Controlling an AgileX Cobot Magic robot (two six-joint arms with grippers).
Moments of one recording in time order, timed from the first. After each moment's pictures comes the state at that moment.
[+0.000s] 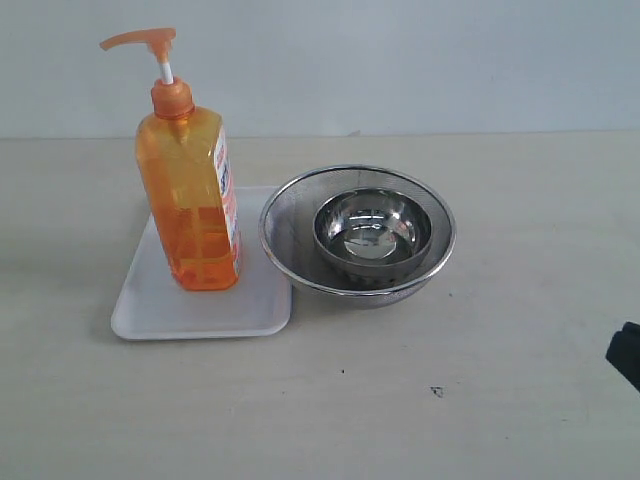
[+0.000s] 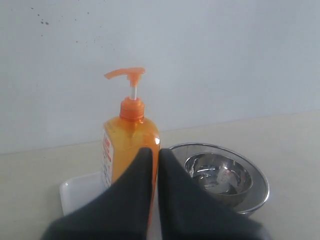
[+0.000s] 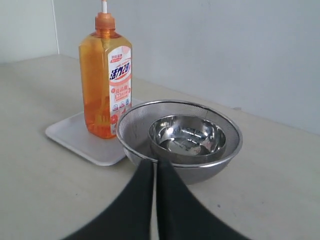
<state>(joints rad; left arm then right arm) 0.07 0.31 -0.29 1.75 -0.48 -1.83 0.65 0.14 -0.02 0.10 0.04 -0.15</state>
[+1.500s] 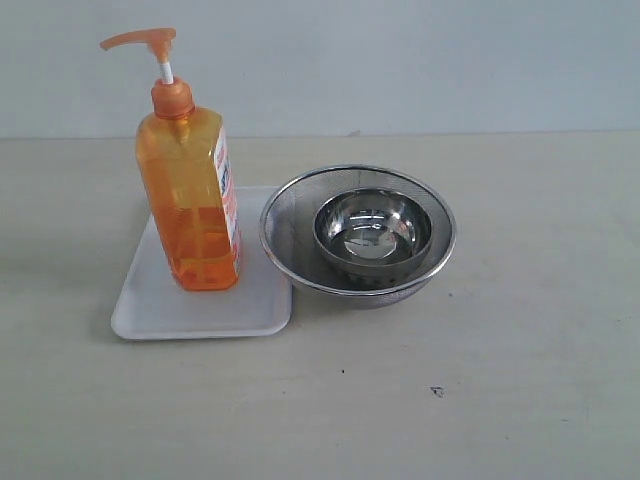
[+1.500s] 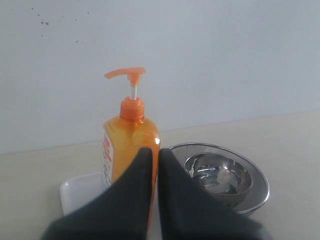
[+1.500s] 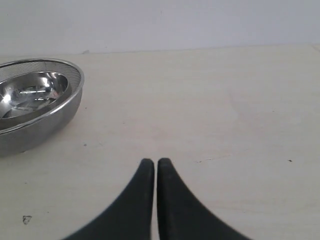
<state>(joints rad) 0.07 0.31 -0.29 1.75 -0.48 -1.83 0.05 0.01 0.00 0.10 0.34 -0.02</state>
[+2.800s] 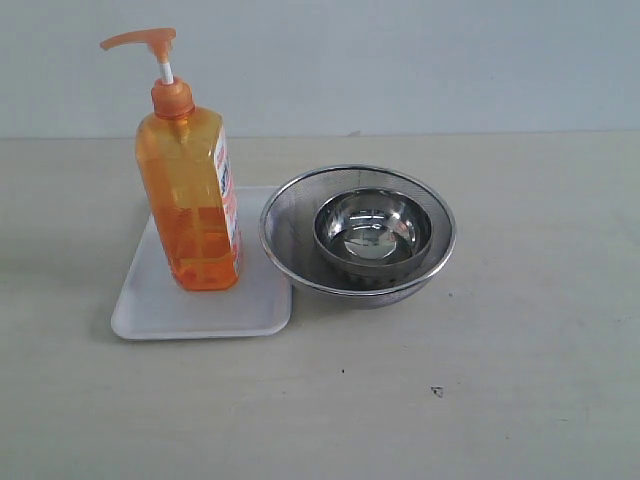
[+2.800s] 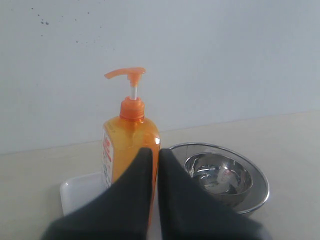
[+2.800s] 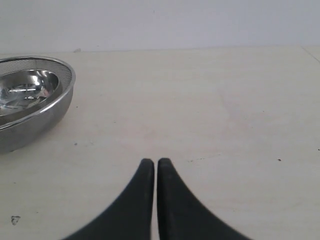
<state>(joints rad) 0.07 0.31 -0.29 1.75 -0.48 -1.83 0.02 0.01 0.00 0.10 0.34 -0.05</state>
